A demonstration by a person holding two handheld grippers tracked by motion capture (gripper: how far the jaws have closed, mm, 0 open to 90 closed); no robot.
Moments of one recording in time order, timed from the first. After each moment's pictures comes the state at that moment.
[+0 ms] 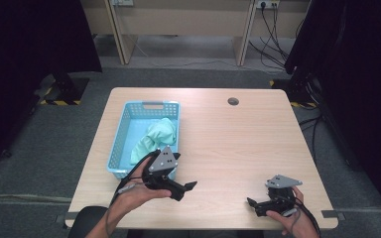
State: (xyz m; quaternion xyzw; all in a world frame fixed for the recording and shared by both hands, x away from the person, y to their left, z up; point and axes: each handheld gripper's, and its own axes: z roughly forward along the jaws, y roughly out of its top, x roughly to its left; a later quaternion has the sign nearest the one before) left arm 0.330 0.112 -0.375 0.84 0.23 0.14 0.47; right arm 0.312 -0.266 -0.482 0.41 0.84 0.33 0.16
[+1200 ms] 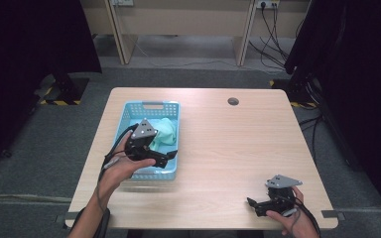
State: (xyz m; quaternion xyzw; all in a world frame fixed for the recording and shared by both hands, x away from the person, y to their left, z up) left arm 0.393 0.160 -0.361 0.81 0.33 0.18 0.45; right arm 0.313 -0.266 -0.482 0.41 0.84 0.33 0.16
